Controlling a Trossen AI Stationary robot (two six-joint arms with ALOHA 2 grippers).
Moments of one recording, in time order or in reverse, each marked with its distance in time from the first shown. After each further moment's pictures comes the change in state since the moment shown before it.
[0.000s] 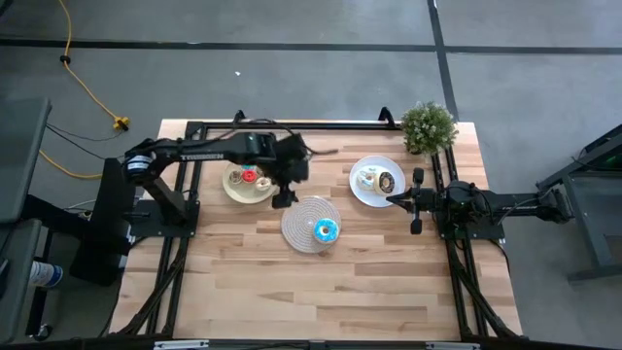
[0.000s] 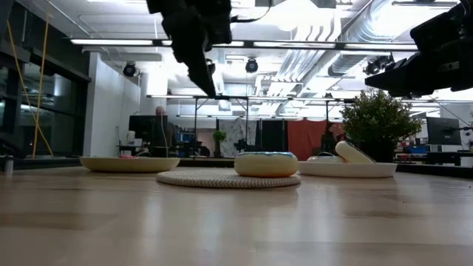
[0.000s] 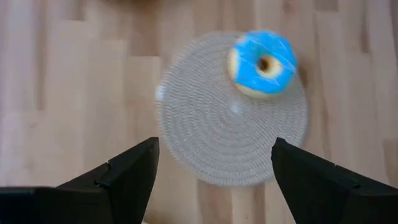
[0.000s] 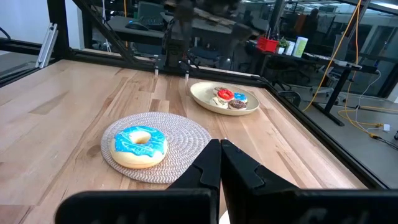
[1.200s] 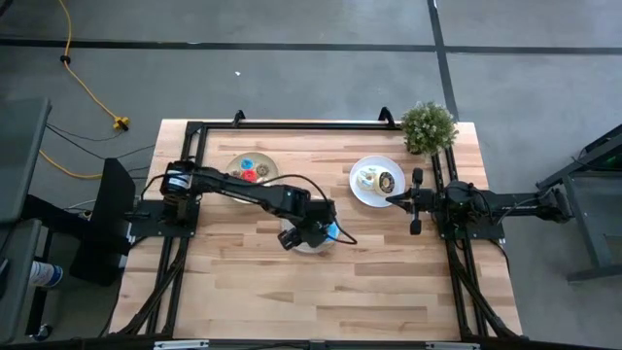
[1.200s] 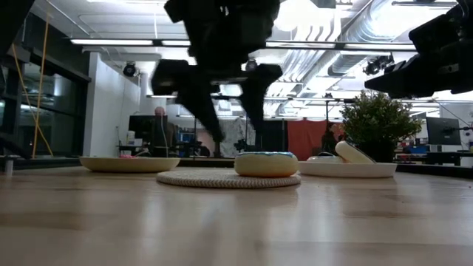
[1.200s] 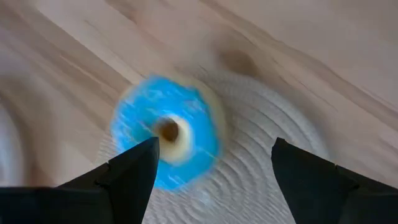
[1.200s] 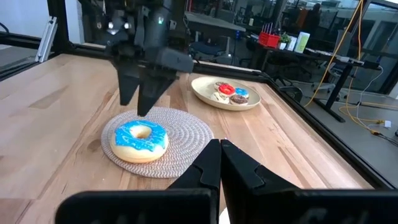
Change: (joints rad) left arm -0.331 0.318 0.098 0.164 -0.152 0.686; right arm 0.000 0.013 0.000 -0.002 0.000 0.000
